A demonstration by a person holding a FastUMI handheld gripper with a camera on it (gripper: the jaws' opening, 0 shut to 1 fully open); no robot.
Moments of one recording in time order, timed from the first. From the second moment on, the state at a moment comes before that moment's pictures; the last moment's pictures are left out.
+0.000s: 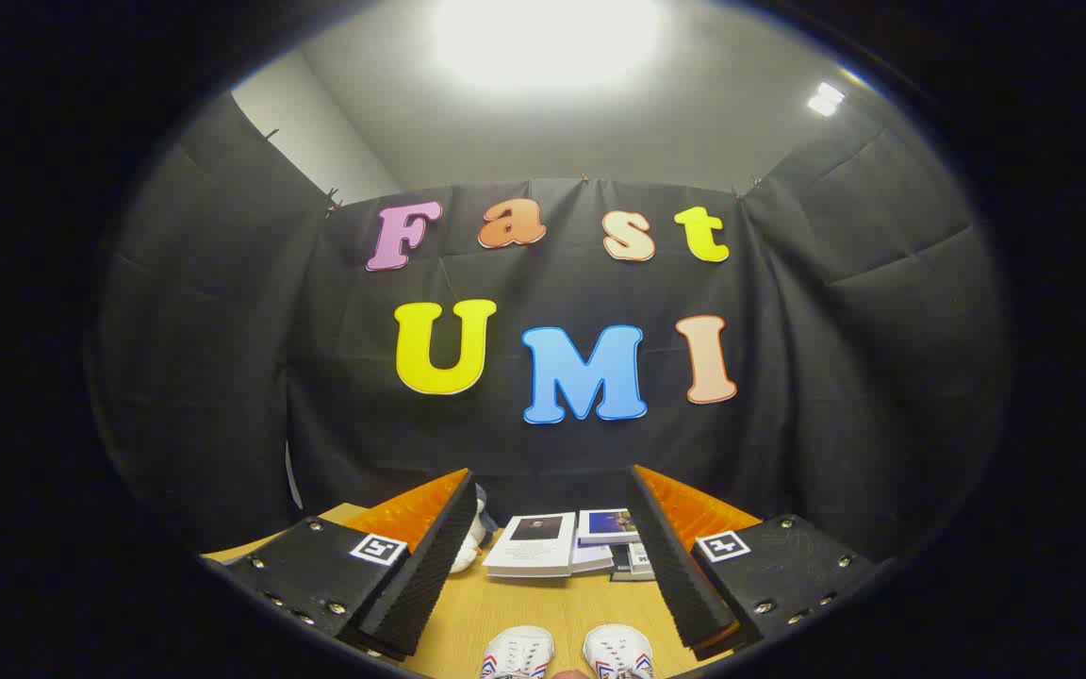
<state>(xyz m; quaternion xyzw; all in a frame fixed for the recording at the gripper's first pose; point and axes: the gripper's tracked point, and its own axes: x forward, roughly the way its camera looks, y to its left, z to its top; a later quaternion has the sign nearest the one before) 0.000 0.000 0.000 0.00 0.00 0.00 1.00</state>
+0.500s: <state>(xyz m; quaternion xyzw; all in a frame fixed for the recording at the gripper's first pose) -0.009 -0.018 -0.002 0.01 0.00 -0.02 1.00</state>
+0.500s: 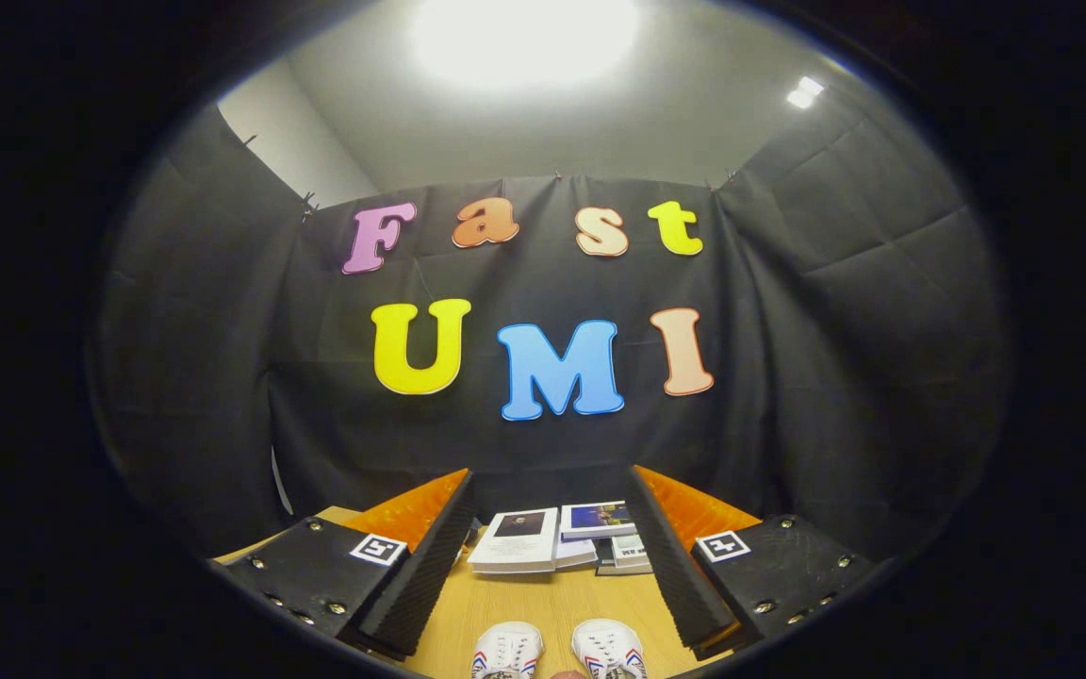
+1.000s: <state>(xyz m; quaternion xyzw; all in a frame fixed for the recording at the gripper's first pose) -0.023 0.003 -0.003 0.04 0.02 0.02 1.00</state>
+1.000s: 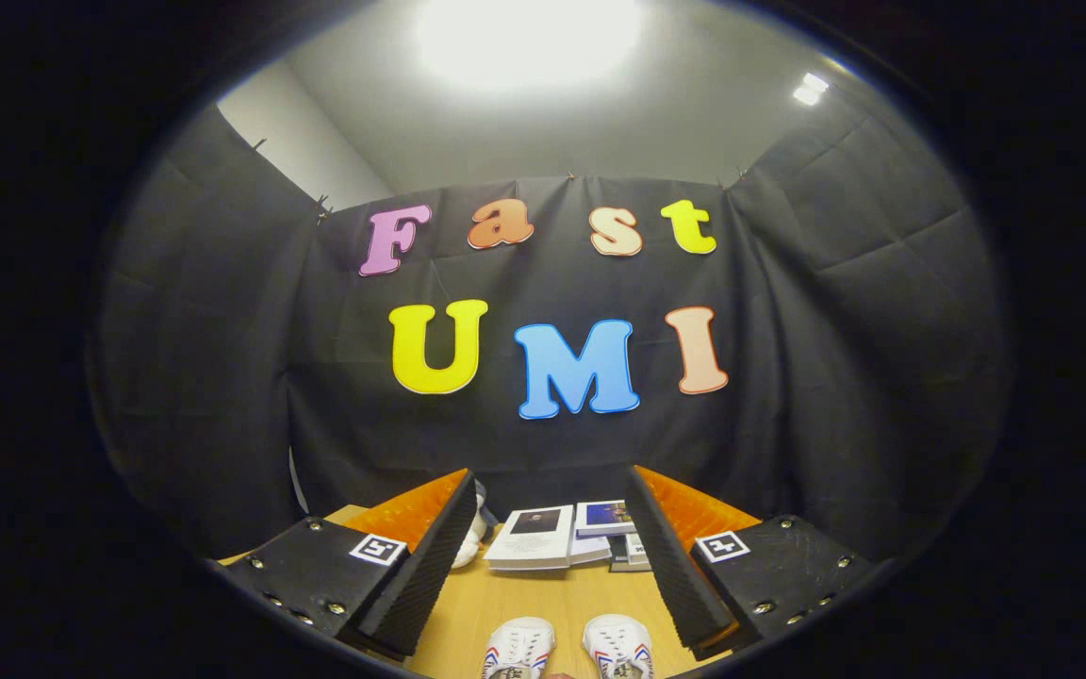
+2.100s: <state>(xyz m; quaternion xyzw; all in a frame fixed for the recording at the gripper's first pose) -0.074 0.133 -0.162 0.45 0.33 0.19 0.81</state>
